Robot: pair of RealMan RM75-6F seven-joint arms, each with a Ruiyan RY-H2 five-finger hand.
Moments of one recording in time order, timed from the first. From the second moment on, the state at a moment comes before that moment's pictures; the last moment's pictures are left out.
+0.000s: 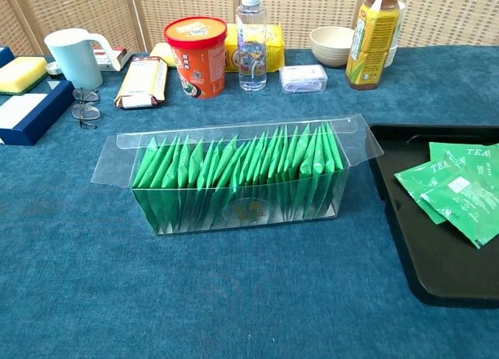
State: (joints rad) left arm 0.00 -0.97 0.02 -1.78 1.61 1.57 0.01; right arm 0.24 -1.07 0.05 -1.87 -1.76 1.37 0.08
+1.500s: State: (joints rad) left arm -0.04 -0.97 0.01 -1.75 1.56 1.50 -0.03; right arm 0.71 -1.53 0.24 -1.81 -1.29 0.92 -0.58
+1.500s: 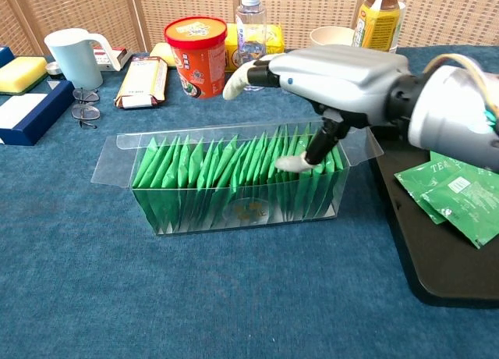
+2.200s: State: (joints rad) left arm -0.03 -0.97 0.01 -1.74 1.57 1.52 -0.05; right arm 0.86 -1.44 0.29 -1.85 -1.07 0.83 -0.63
